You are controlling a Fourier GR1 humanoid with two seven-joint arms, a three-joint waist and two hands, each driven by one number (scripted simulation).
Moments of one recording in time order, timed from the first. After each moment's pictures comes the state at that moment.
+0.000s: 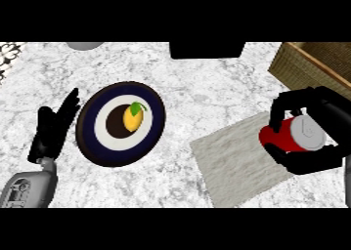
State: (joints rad) left arm -0.19 0.19 0.09 -1.41 -0.14 -0.02 0.24; right arm -0.36 -0.22 -0.11 -1.89 0.57 0.75 0.02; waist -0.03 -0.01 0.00
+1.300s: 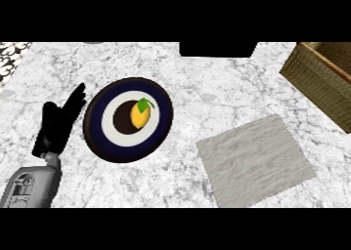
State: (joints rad) left arm -0.22 0.19 0.08 -1.41 -0.14 -0.04 0.24; right arm -1.17 -0.71 -0.35 -1.54 0.23 0.86 0.66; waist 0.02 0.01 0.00
